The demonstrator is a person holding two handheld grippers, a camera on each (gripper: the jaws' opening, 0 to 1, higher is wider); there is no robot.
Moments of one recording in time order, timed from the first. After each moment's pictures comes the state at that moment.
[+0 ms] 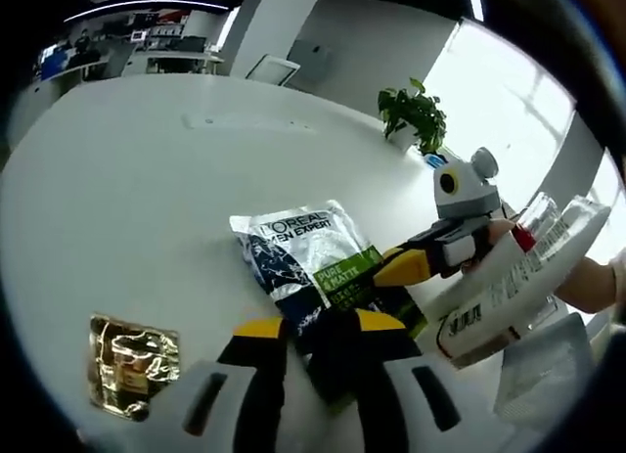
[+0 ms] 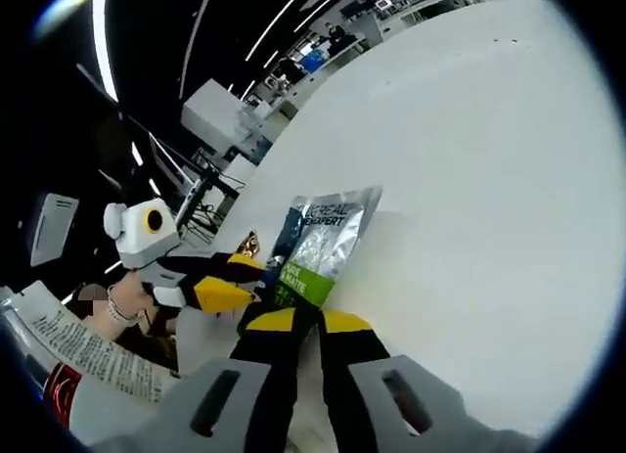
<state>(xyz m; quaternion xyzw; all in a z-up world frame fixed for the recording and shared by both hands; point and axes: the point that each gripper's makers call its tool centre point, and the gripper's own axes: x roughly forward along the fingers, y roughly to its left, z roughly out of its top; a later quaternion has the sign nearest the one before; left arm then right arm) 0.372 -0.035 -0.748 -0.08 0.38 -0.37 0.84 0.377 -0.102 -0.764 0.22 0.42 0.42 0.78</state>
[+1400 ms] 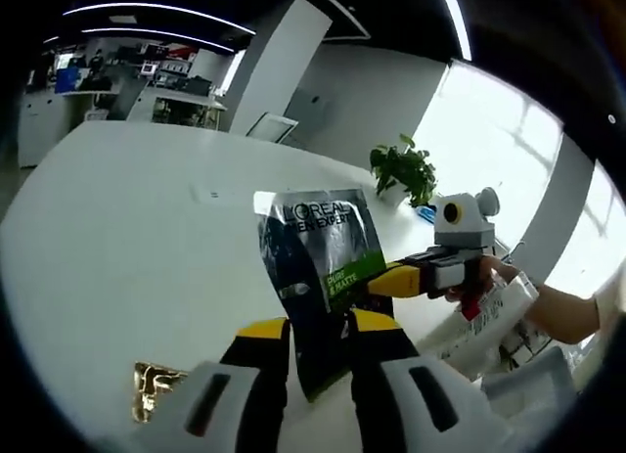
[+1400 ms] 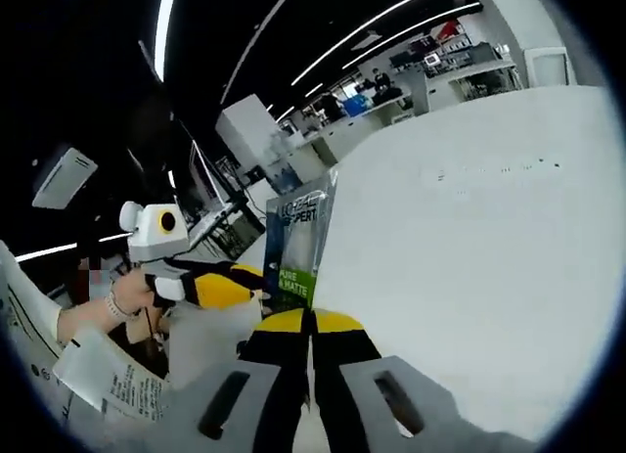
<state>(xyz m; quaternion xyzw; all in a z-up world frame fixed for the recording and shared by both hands) 0.401 -0.012 -0.663 -0.13 0.27 -0.36 0.88 0.401 -0.090 -0.667 0.13 0.27 0.46 0.84</state>
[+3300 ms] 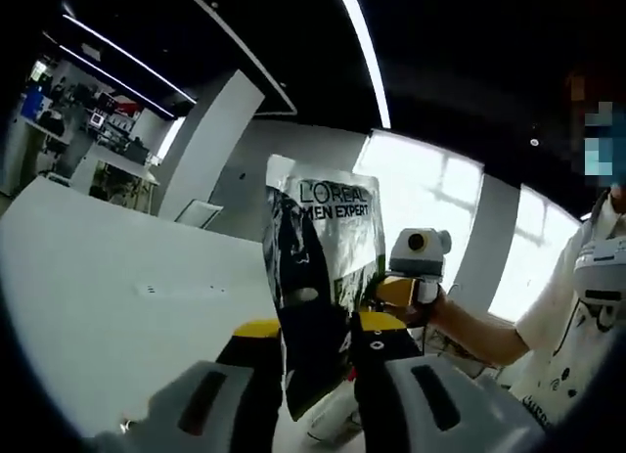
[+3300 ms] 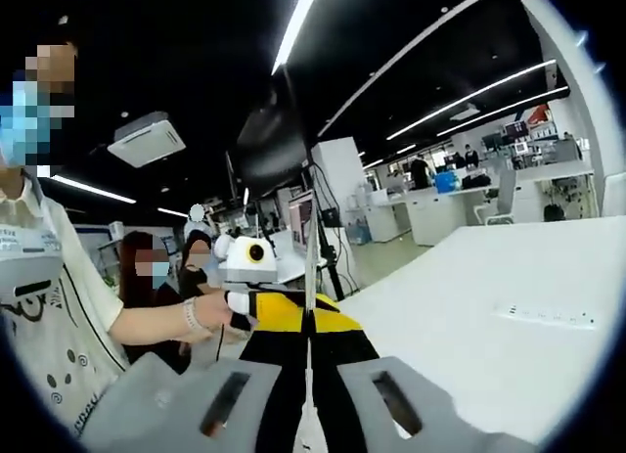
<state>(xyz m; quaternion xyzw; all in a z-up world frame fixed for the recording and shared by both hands) 0.346 -0.007 -0.527 -0.20 0.07 -0.49 0.84 0.328 -0.052 -0.507 0.09 0.09 0.59 0.79</state>
